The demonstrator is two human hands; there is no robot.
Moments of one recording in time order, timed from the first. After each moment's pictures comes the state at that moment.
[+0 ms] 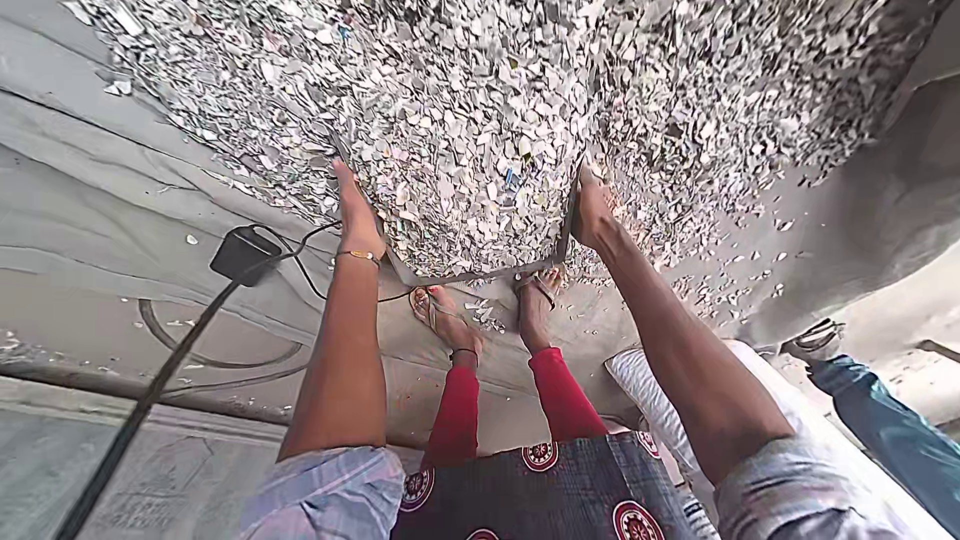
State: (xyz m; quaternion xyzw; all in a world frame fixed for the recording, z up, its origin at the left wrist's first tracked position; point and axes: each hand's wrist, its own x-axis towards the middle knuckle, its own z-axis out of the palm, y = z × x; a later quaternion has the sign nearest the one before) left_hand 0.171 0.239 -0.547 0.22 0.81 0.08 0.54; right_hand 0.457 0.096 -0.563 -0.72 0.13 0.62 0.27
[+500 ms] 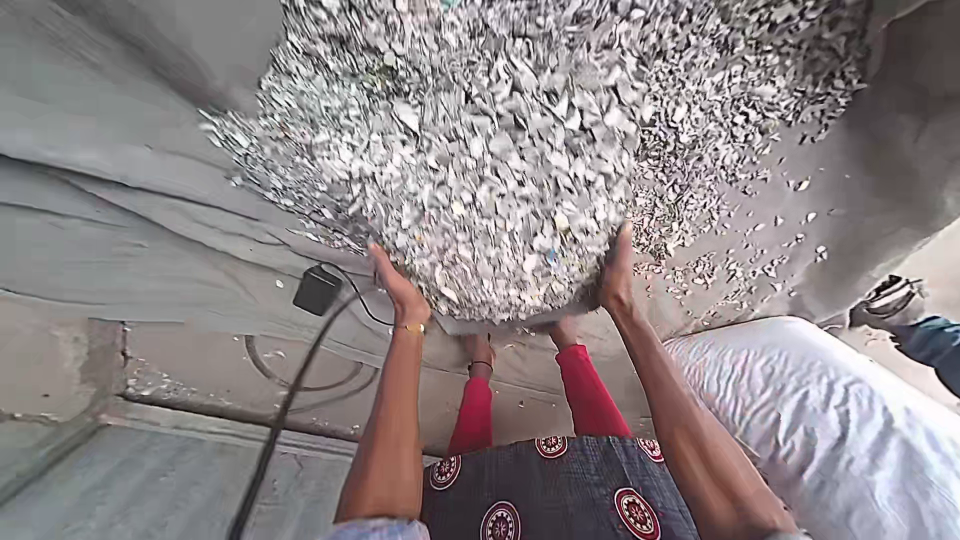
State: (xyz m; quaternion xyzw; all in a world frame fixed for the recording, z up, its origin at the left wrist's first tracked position) left_hand 0.167 0.185 -0.472 0.30 0.73 0.25 0.56; right_hand 0.414 0.013 -0.463 -0.80 0.08 0.45 0.39
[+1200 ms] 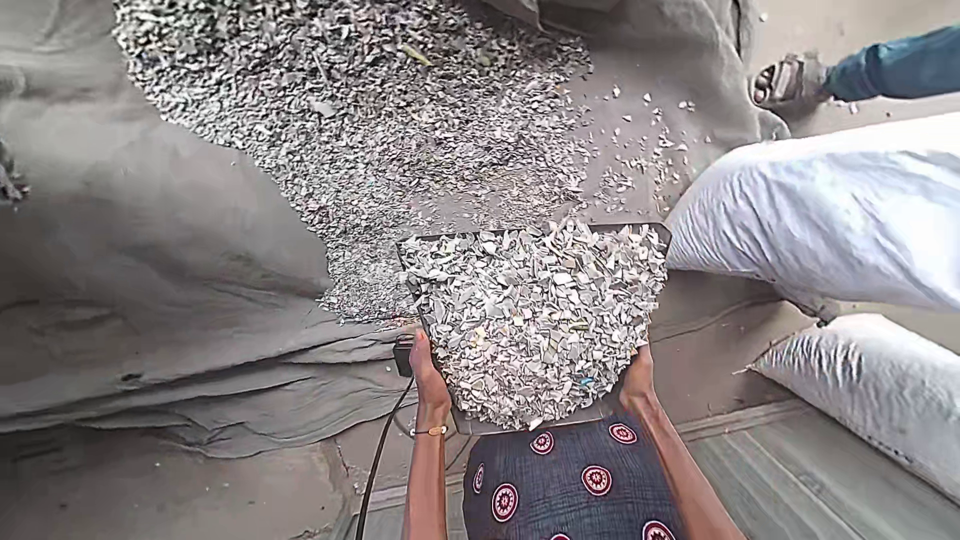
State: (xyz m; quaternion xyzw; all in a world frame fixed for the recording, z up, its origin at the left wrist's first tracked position) left_hand 0.206 0.118 -0.187 0.57 0.53 0.01 0.63; right_hand 0.253 -0.172 -0.208 -0.64 0.46 0.21 0.58
